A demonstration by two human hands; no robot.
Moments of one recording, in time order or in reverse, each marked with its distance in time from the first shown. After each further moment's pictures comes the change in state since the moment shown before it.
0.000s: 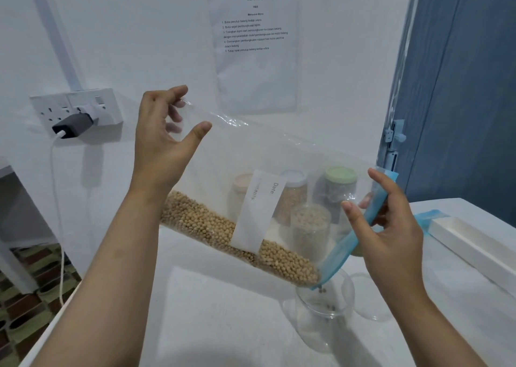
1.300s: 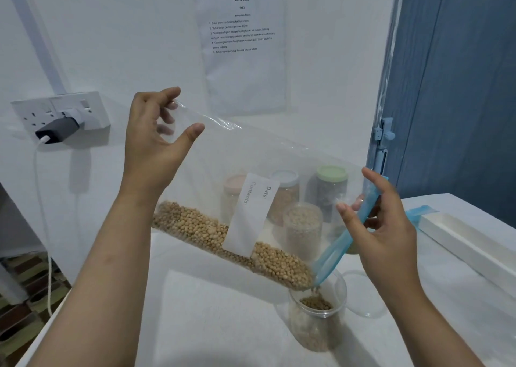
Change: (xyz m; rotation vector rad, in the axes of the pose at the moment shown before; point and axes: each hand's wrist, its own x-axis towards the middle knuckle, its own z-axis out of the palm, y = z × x) left_hand 0.002 0.003 0.006 -0.004 -0.017 0.005; right_hand 0.000 0.002 -0.009 -0.001 -0.032 0.047
